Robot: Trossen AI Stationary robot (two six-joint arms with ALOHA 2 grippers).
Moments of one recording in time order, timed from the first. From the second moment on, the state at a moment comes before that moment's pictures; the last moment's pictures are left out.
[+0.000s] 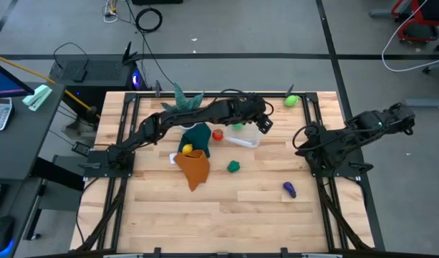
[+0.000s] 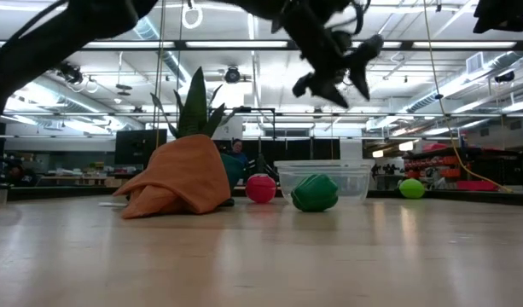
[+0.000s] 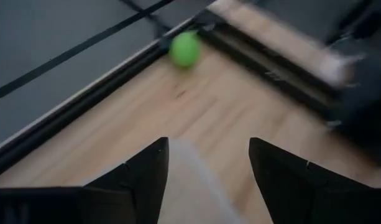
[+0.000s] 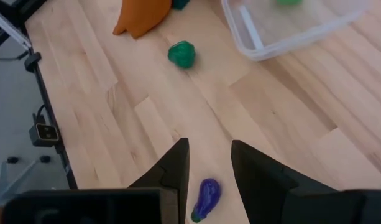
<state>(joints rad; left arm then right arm) 0.16 2.38 2.36 -0.63 -0.32 -0.44 0.40 0.75 1.10 -1.27 0.26 0.95</state>
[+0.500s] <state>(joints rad) -0.06 2.23 2.36 -0.67 -0.43 -0.44 0.40 0.63 1.10 -1.31 0.37 0.97</state>
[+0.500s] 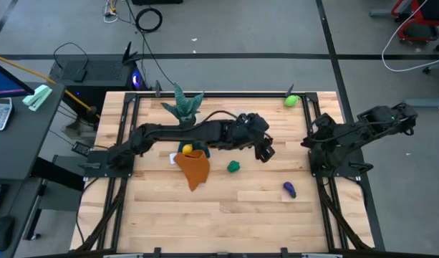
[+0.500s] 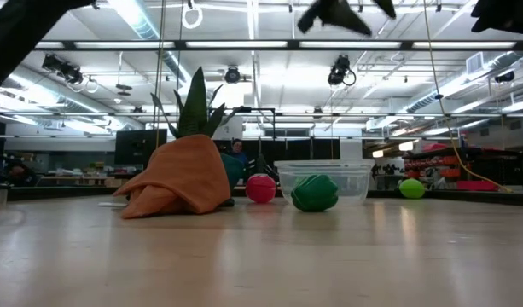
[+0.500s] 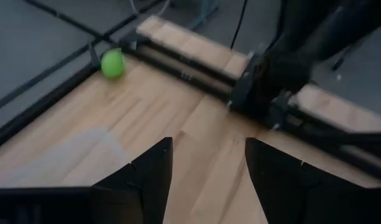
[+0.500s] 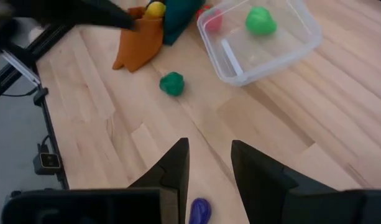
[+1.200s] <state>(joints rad) -0.26 2.16 2.36 -1.06 -0.71 -0.84 0.40 0.62 1.10 -1.35 0.42 0.88</state>
